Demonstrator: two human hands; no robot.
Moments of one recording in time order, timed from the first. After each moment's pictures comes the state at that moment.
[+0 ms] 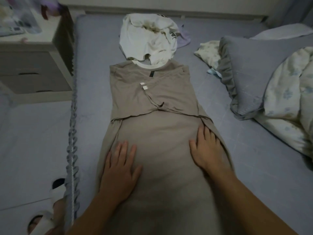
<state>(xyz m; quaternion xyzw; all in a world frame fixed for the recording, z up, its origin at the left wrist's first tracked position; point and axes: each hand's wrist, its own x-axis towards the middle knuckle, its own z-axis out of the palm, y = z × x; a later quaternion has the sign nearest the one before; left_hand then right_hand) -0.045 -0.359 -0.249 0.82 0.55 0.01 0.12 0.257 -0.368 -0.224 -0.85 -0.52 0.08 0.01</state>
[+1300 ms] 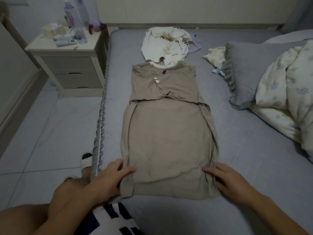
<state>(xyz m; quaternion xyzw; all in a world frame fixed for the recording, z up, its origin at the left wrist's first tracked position) -0.127 -0.503 -0.211 0.86 0.44 -0.04 0.24 0.308 -0.582 -0.189 -0.59 -0.78 0.19 0.09</state>
